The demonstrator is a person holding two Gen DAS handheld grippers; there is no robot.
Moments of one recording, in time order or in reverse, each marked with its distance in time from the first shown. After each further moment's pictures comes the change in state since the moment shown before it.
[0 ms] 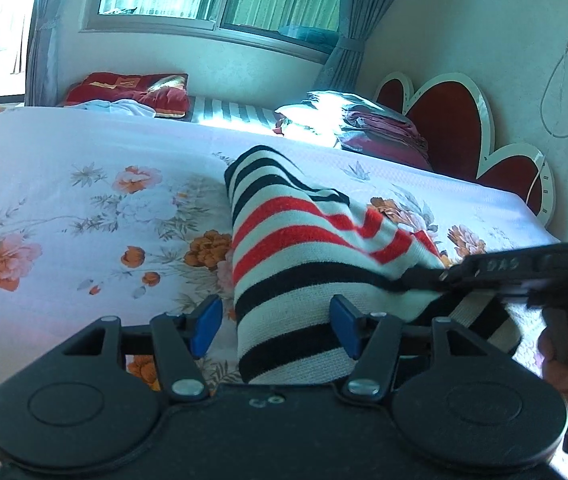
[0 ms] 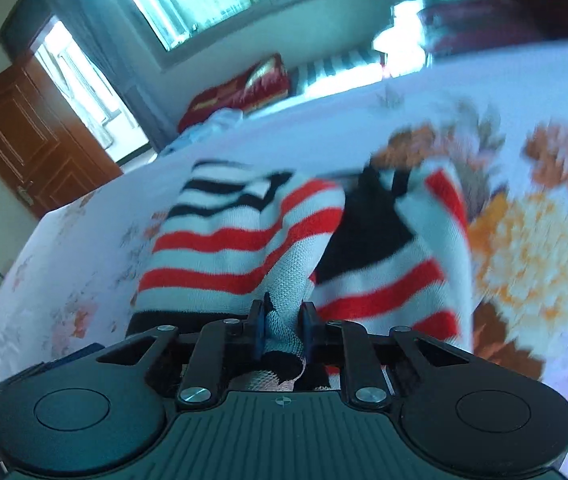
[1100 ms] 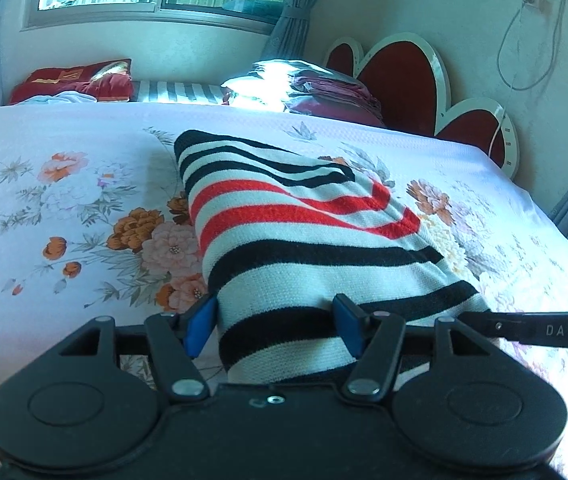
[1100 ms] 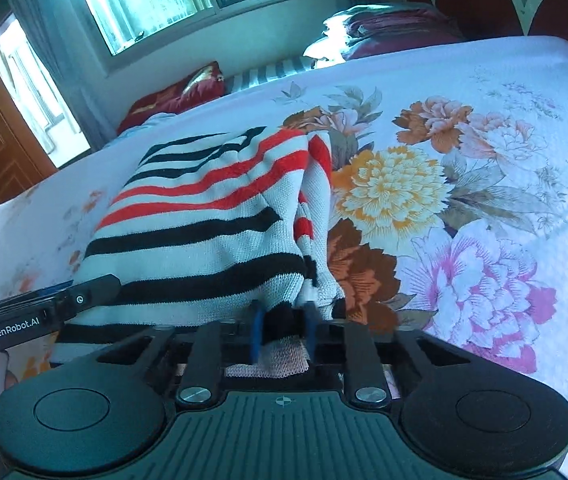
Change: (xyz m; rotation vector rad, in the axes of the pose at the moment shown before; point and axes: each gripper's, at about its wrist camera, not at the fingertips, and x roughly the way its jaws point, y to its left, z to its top) left arm 0.033 -0.028 -0.010 0.105 0.082 -0.117; right arm -0.062 -0.030 -0.067 0.021 -0.001 -0.200
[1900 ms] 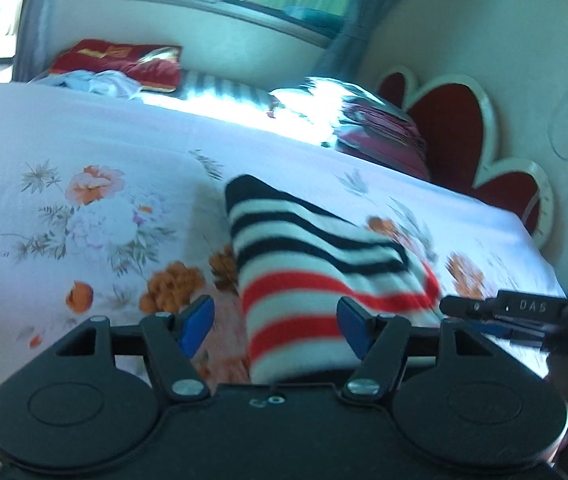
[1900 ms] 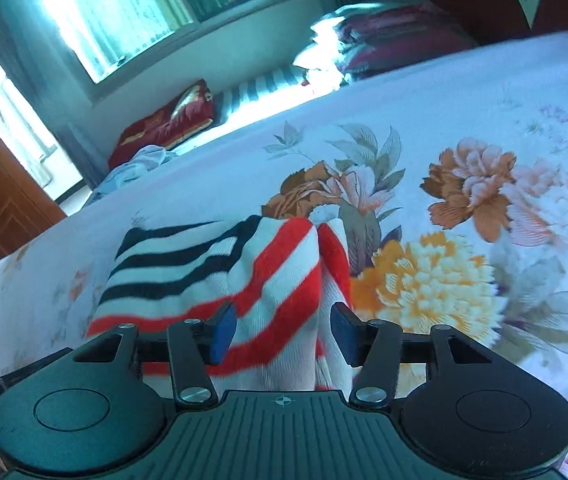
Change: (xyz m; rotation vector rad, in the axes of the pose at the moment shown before) left arm 0.027 0.043 0.063 -0.215 -0.016 0.062; right arm 0.076 -0.015 0.104 0.135 0.000 0.045
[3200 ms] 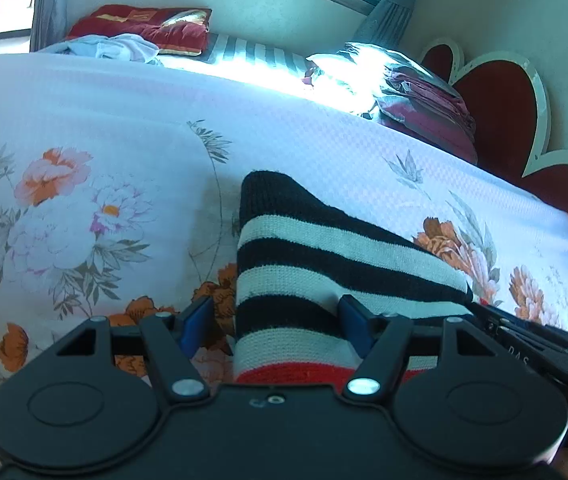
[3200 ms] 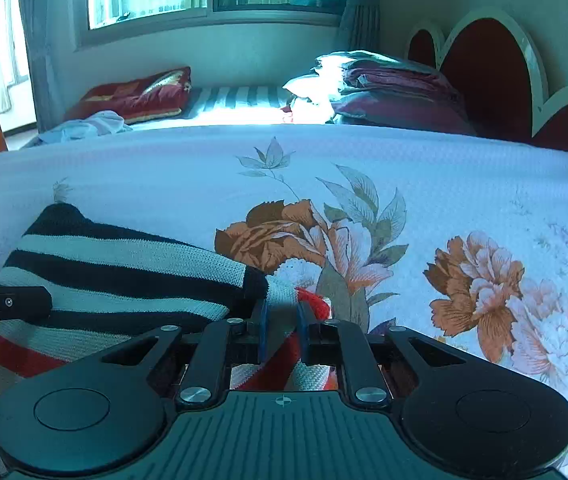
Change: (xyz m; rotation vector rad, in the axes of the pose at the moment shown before) left arm 0.086 -0.009 0.025 -0.031 0.108 0.105; right arm 0.073 0.028 0.005 -0.349 -0.089 -0.275
